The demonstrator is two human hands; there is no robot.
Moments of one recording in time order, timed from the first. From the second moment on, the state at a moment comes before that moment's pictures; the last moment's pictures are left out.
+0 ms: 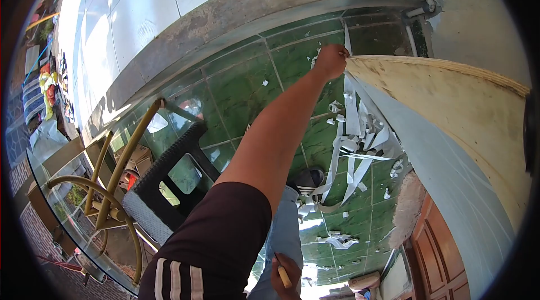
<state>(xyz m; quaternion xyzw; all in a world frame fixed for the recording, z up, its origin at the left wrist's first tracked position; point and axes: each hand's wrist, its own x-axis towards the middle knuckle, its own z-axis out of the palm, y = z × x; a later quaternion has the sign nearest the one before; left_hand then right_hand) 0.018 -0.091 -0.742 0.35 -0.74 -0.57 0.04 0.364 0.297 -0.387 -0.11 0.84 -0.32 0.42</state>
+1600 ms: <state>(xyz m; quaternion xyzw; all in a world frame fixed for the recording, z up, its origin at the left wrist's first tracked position) 0.021 -0.110 -0.732 0.14 -0.93 -0.34 0.06 0.359 0.292 -0.390 -0.11 0.83 -0.29 0.47</state>
